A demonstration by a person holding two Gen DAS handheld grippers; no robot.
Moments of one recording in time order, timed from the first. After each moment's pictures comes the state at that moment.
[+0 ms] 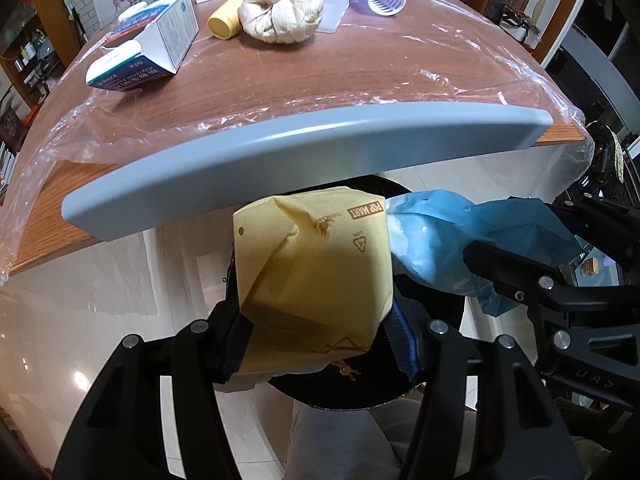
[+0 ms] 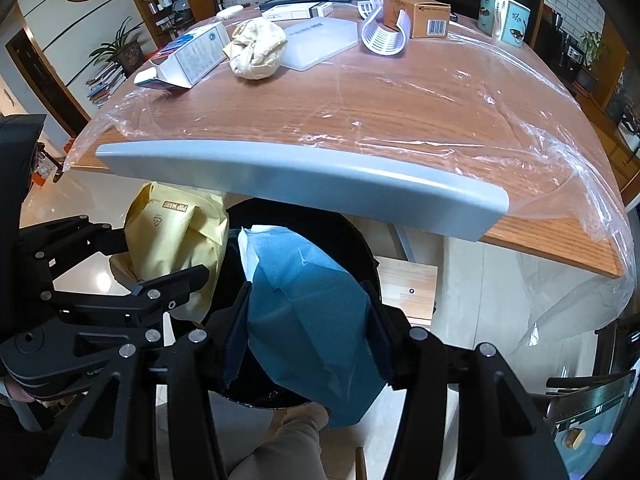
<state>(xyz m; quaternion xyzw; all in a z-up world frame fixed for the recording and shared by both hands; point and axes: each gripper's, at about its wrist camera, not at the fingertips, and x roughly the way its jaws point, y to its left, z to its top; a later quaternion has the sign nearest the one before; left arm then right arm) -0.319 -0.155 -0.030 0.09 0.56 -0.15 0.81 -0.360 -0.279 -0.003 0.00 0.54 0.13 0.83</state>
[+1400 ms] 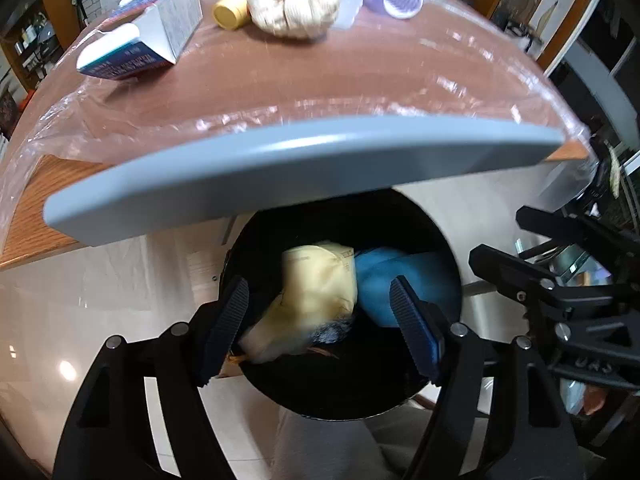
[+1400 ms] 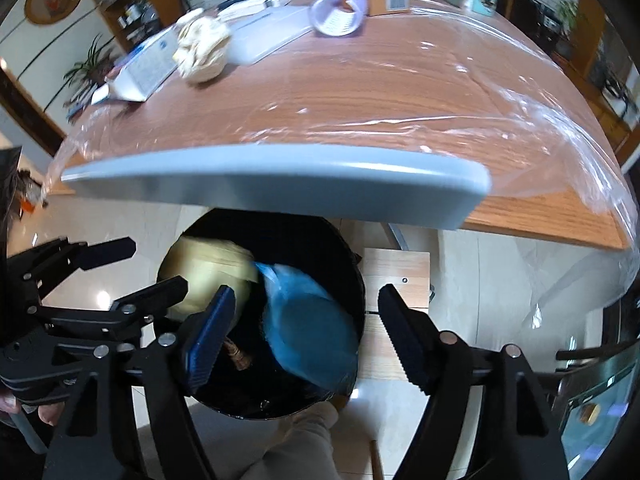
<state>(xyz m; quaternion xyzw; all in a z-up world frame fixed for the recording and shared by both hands) -0.305 -0.143 -0.032 0.05 0.56 -0.16 0.81 -0.349 -0.306 -0.017 0.05 0.55 0.09 0.83</state>
